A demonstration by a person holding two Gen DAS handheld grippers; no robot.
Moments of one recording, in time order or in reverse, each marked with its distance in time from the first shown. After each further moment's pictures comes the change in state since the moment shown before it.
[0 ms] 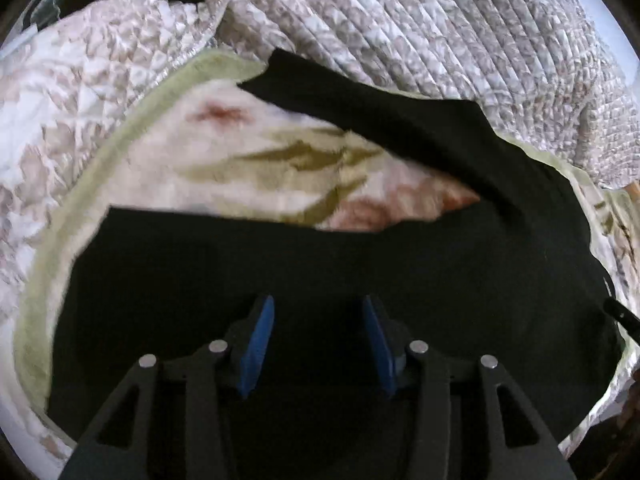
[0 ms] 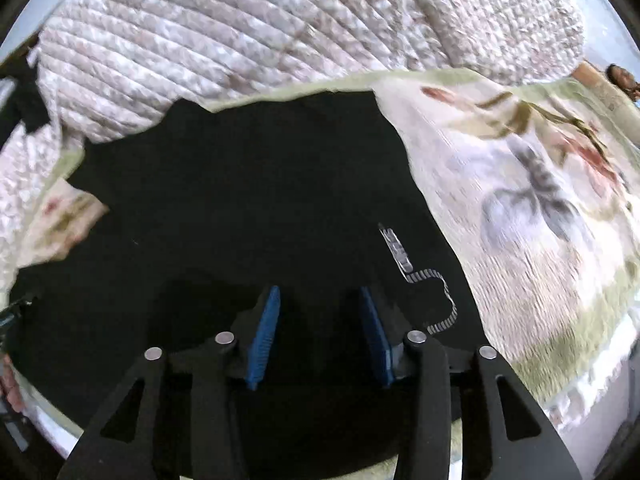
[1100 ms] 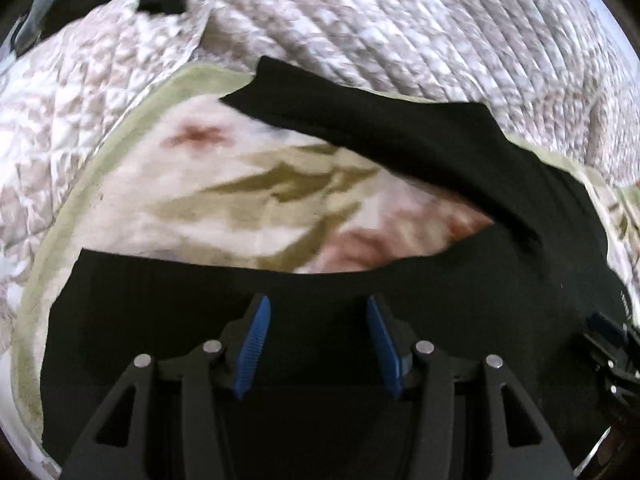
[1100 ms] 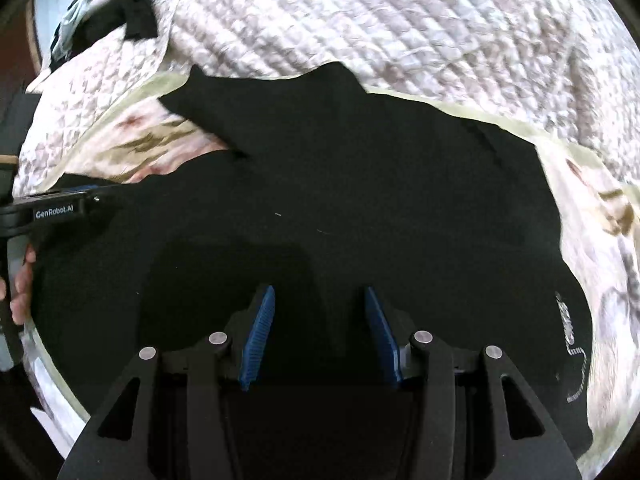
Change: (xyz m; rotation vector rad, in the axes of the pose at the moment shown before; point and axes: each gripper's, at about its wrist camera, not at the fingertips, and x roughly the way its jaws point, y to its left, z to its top) left arm 0.026 -0.010 0.021 0.007 -0.008 0.007; right arm 0.031 0.097 -0.016 -0.337 -0.002 0.158
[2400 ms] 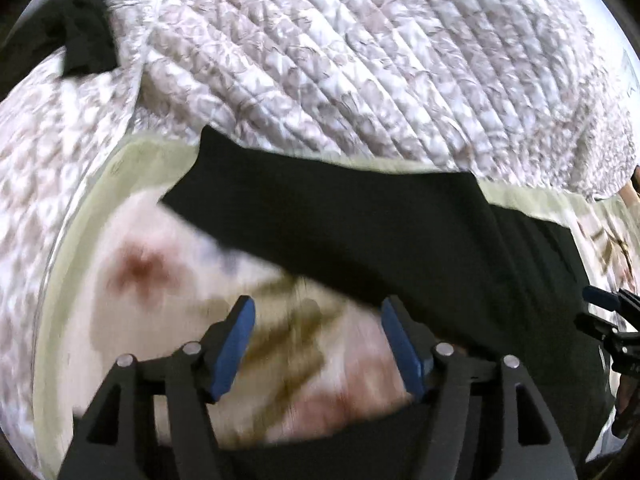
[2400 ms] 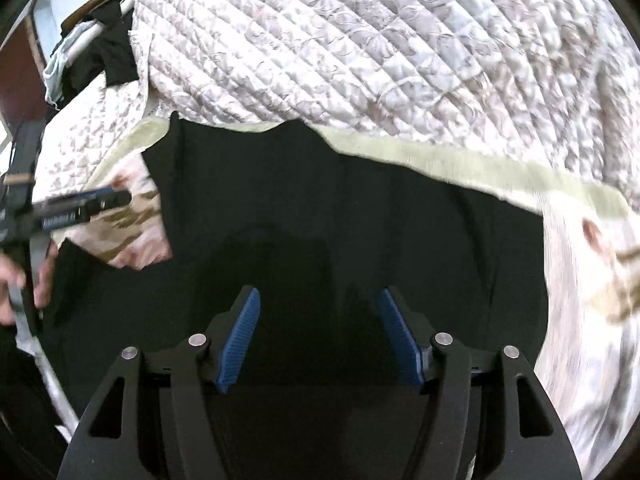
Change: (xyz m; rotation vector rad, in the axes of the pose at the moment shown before) left arm 0.029 -0.022 0.113 0.094 -0.024 -0.084; right arm 0.027 -0.074 0.105 -0.006 0.036 0.114
